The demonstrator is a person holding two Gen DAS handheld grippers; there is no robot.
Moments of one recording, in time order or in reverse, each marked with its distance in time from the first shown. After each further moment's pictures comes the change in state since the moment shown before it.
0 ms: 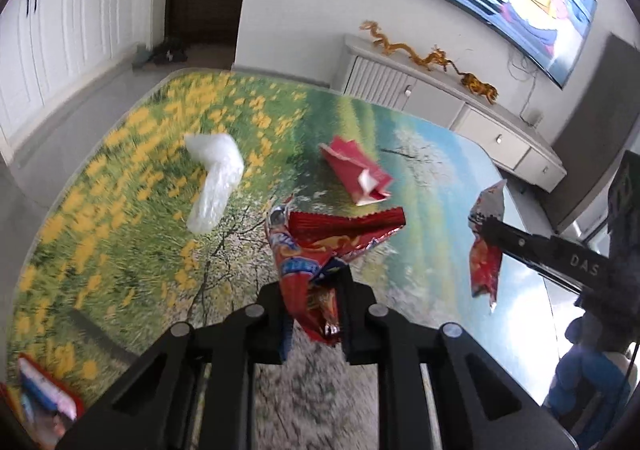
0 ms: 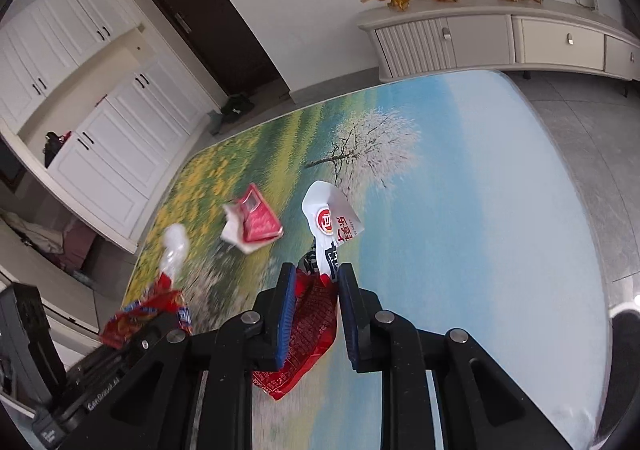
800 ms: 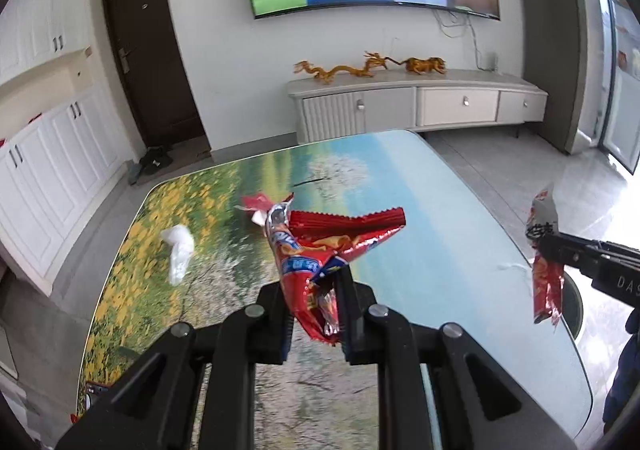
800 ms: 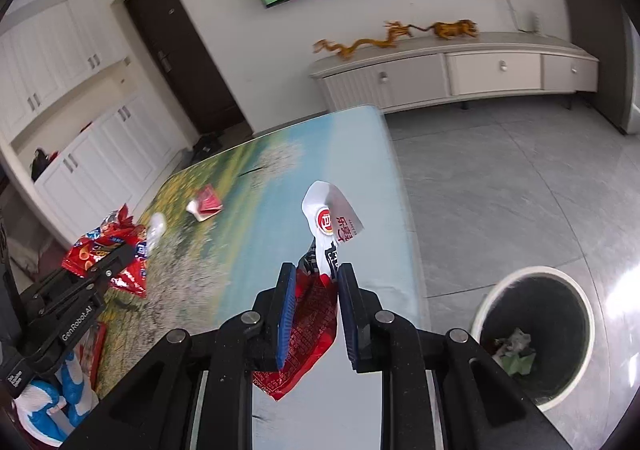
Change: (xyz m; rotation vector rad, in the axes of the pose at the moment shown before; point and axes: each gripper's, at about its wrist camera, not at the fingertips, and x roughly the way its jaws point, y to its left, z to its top) left arm -0.065 -0.137 -0.038 0.400 -0.150 0.110; right arm -0.144 -0.067 -0.078 0.022 -0.170 -0.132
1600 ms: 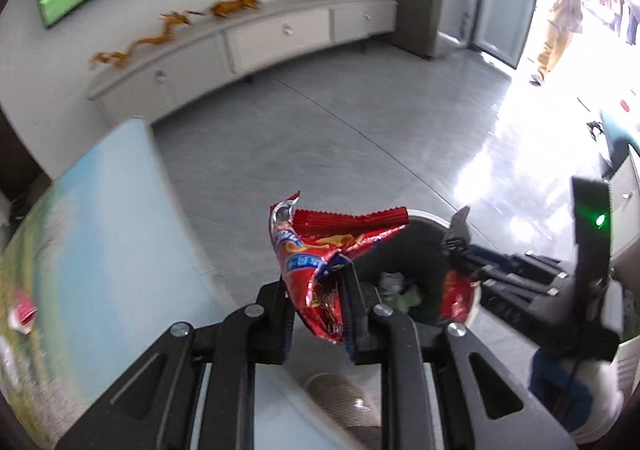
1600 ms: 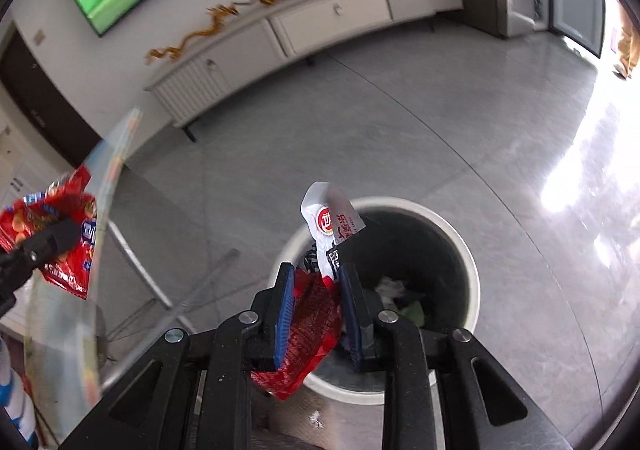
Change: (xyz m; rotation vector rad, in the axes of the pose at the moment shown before) left arm 0.087 -0.269 0.039 0.343 0.240 -0.469; right arm -0.013 -0.224 -0.056 0.342 0.079 -0.329
